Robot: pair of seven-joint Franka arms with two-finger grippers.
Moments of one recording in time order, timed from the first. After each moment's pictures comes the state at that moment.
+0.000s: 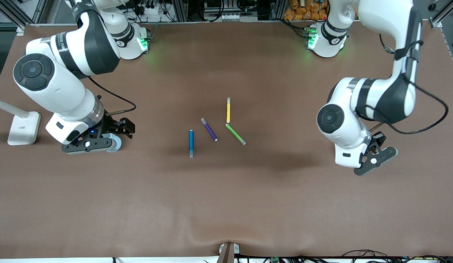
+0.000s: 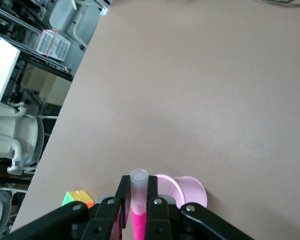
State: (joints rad) left arm -0.42 0.46 0.12 -1.59 0.74 1.80 -1.02; right arm 0.26 0.26 0.03 -1.54 -0.06 1.82 0.17
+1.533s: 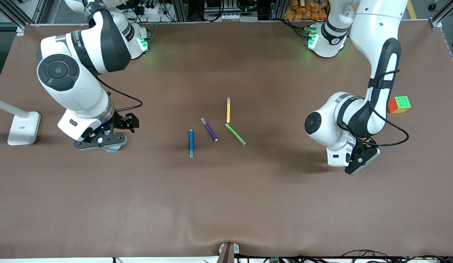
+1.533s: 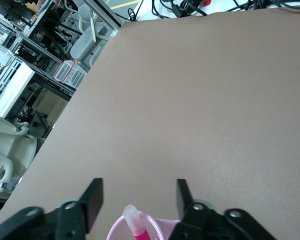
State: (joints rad) left arm -0.39 0.51 0.12 -1.81 1.02 2.01 -1.37; right arm 0.31 0.26 0.03 -1.53 -0.14 1.74 0.17
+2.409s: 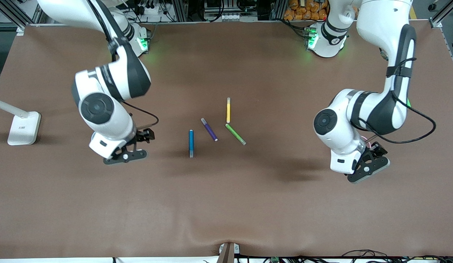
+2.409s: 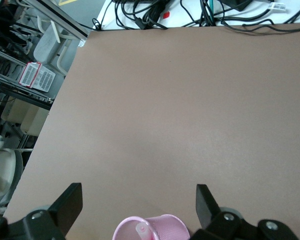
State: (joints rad) left arm -0.38 0.49 0.12 -1.63 0.81 2.01 -1.00; right arm 0.33 0.45 0.03 -1.54 -0.14 1.85 0.18
